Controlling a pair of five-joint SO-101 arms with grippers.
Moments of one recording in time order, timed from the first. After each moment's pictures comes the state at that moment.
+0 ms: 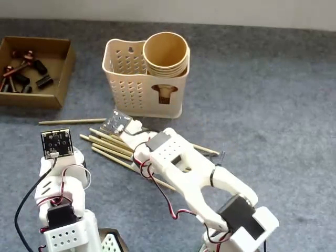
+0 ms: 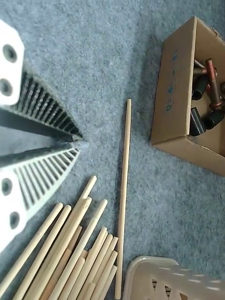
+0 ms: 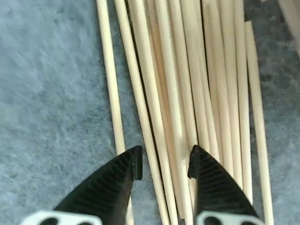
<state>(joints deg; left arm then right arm) -23.1 -104.0 94.9 50.7 -3.5 -47.4 -2.5 31.8 51.9 19.9</state>
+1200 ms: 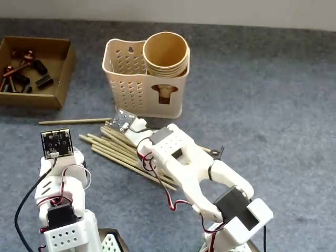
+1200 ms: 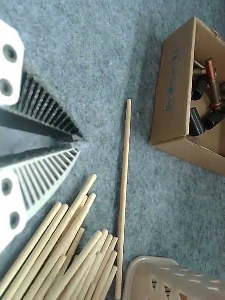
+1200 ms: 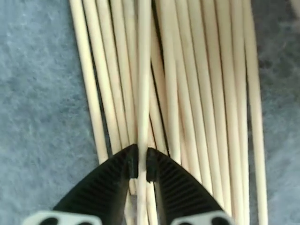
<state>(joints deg) -23.1 -104.0 94.9 50.7 -3.5 -44.1 1.2 30.3 53.2 23.3</state>
